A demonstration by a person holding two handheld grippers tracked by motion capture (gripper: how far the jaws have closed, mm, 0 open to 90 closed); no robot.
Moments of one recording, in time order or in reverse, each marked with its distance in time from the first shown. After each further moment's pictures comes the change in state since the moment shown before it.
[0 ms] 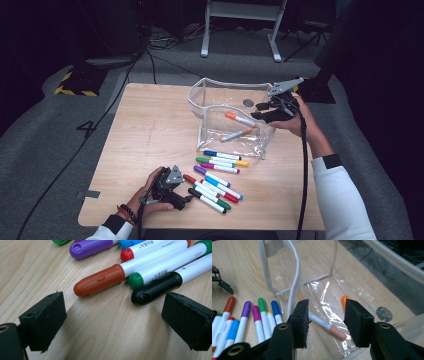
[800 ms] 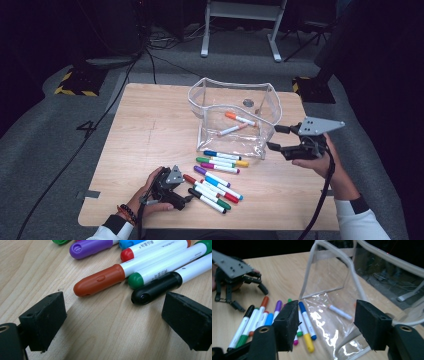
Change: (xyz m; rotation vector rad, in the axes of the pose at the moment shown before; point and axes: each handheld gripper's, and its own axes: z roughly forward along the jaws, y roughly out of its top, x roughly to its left) left arm 0.000 0.000 0.000 0.000 0.001 0.000; right arm 0.078 -0.073 -0.064 -0.226 -0.011 -0.054
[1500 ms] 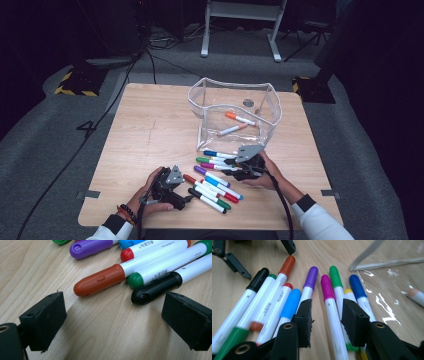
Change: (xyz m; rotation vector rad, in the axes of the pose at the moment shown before) left arm 0.000 0.000 0.000 -0.001 0.001 0.000; right arm 0.060 -0.050 0.158 0.204 0.237 -0.105
